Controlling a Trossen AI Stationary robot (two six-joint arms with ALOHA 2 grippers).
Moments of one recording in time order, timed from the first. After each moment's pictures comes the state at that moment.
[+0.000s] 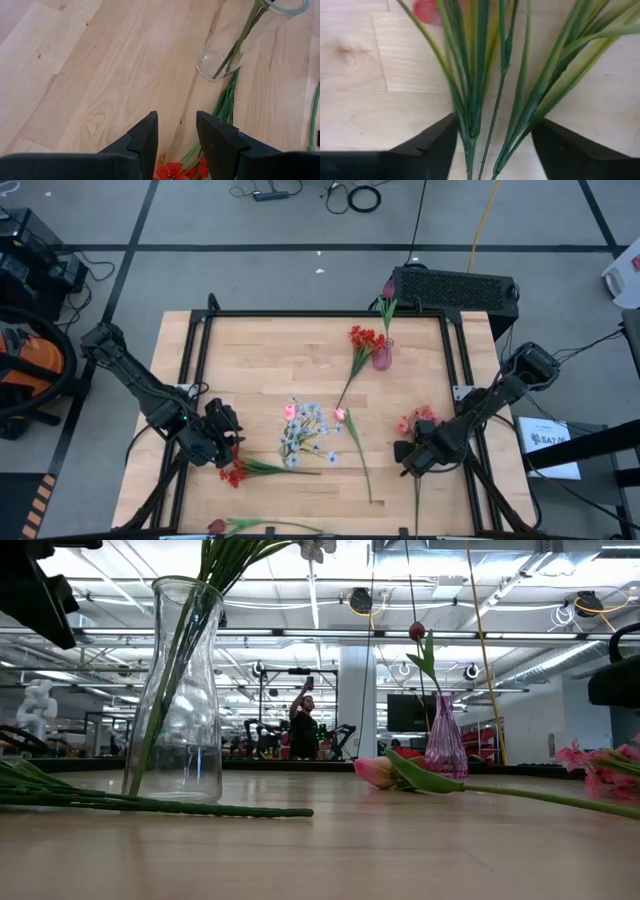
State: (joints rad) left arm -0.75 1.06 0.76 -0.82 -0.46 -1.04; right arm 0.67 1.50 0.68 -0.71 -0.01 2.24
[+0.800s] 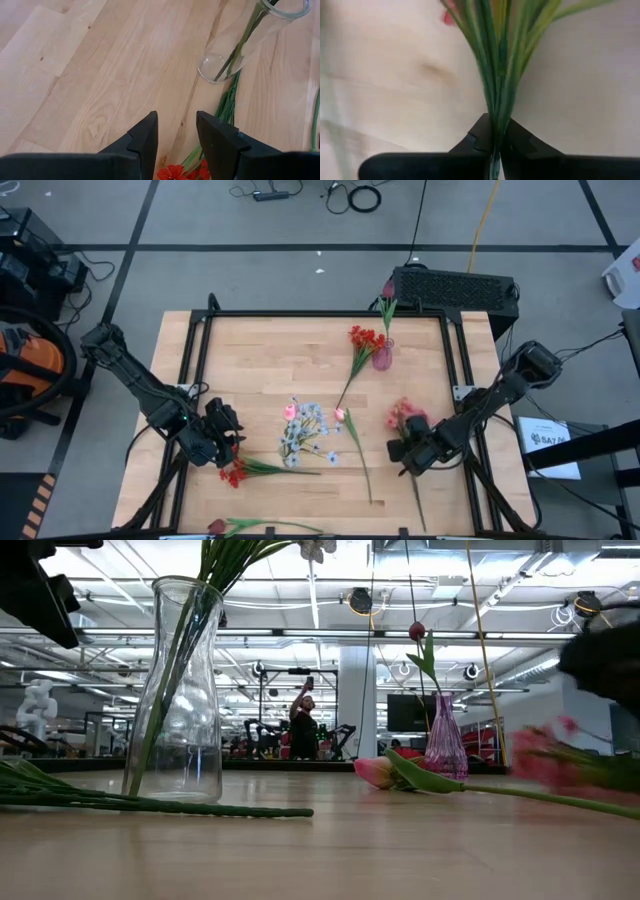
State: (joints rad) left arm -0.75 1.06 0.76 -0.82 -0.48 -1.04; right arm 0.66 1.43 0.67 -0.61 0.18 2.01
